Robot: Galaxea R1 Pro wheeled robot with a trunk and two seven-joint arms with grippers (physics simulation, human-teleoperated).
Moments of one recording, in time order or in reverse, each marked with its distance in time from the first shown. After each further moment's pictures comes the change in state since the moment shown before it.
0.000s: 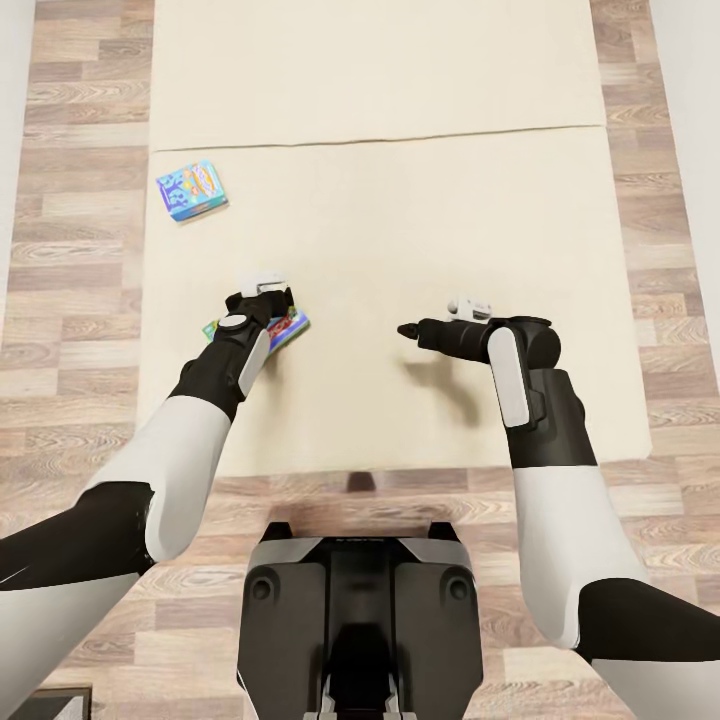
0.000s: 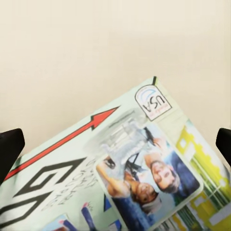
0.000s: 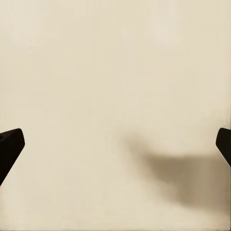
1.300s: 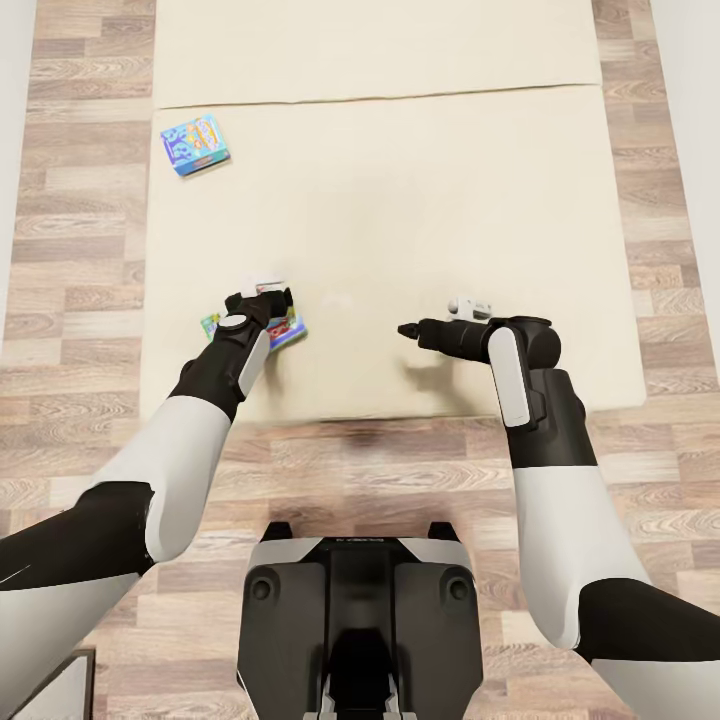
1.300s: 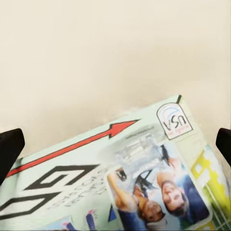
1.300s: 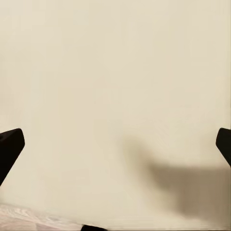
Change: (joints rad) left arm 0.000 0.000 0.001 0.000 0.000 0.002 0.006; right arm 0.000 -0.001 0.000 0.000 0.000 0.000 0.000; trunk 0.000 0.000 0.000
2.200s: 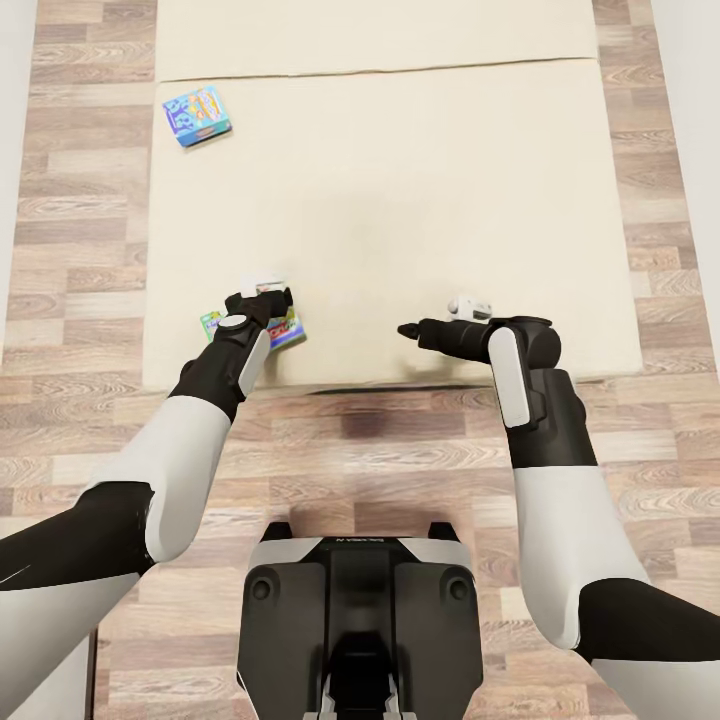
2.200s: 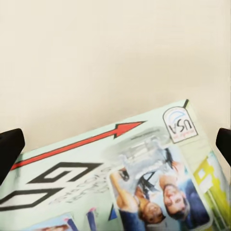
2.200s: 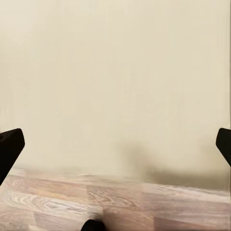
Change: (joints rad) left arm 0.000 0.000 0.000 0.000 0.000 0.000 0.001; right arm 0.000 -0.001 0.000 -0.001 0.000 0.000 0.000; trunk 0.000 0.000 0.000
